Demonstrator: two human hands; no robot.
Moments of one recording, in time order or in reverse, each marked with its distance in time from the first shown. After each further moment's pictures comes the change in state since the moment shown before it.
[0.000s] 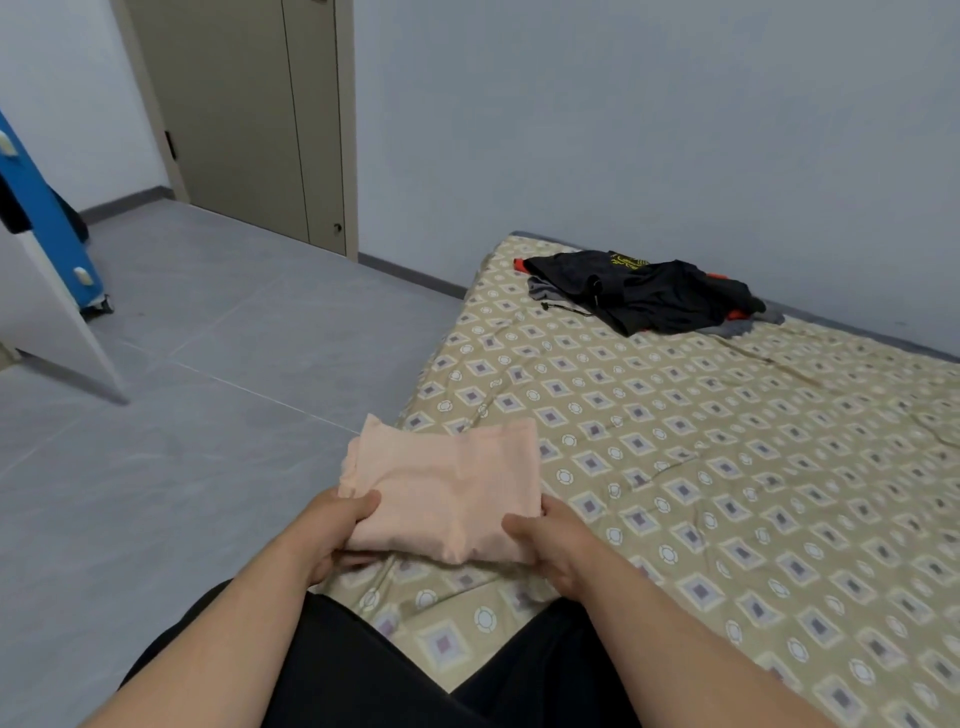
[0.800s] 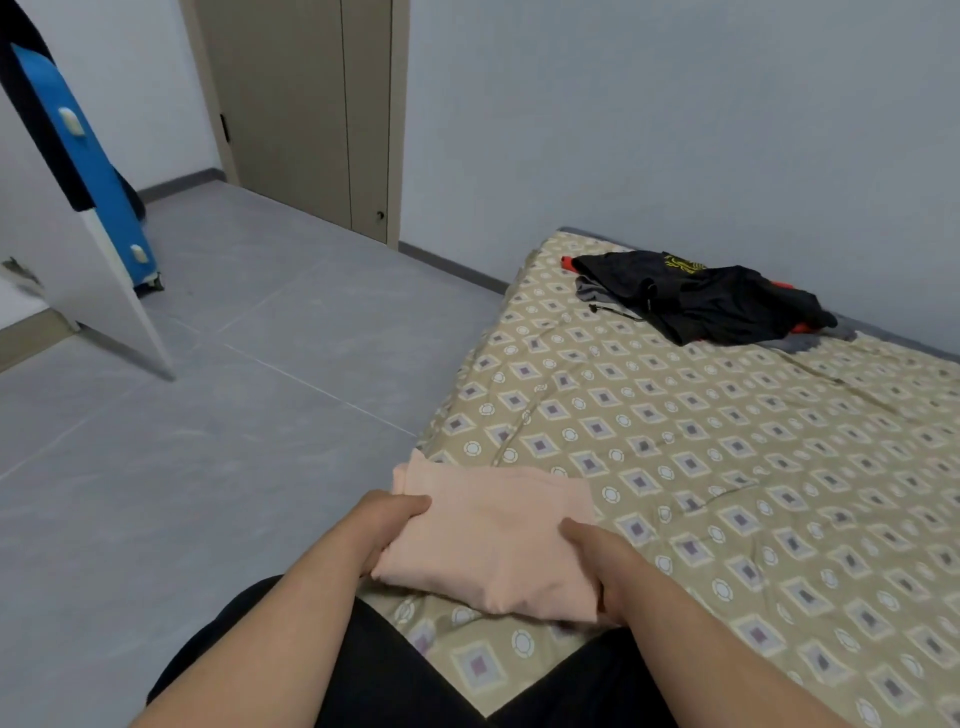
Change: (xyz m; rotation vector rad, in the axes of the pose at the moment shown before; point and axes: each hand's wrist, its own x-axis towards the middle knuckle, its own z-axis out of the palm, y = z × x) left_hand 0.022 0.004 0.006 0.117 0.007 -0.017; right_hand 0.028 0.003 -0.006 -0.006 0.137 0.261
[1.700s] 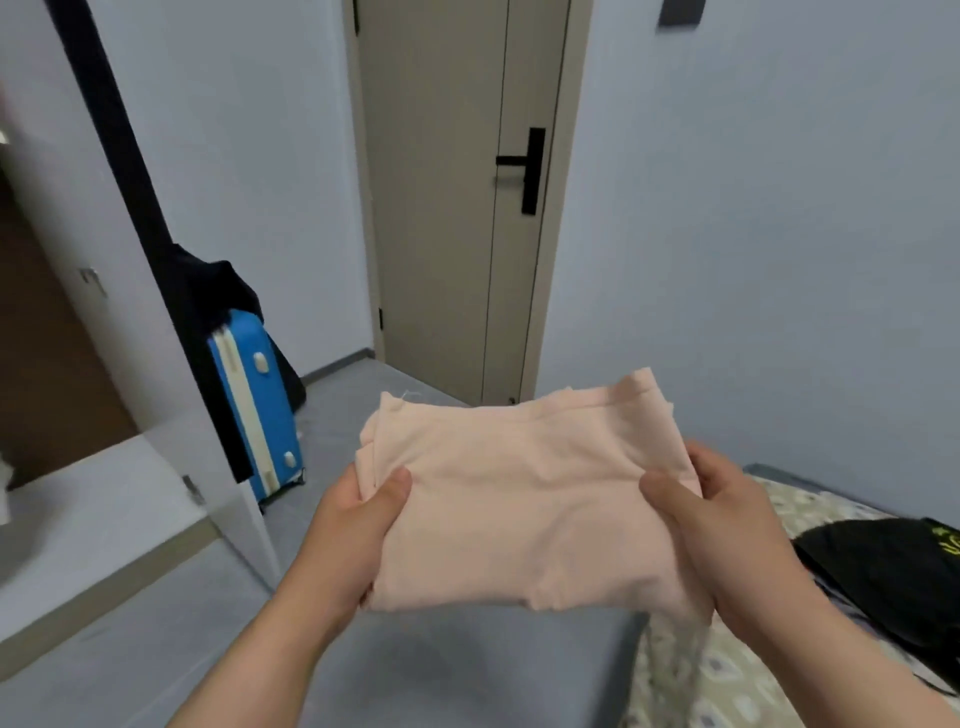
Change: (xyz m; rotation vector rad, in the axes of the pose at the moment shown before) left_hand 0.011 0.384 -0.241 -0.339 0.400 0.757; right_hand -0.084 -0.467 0.200 -0.028 -0.143 -1.137
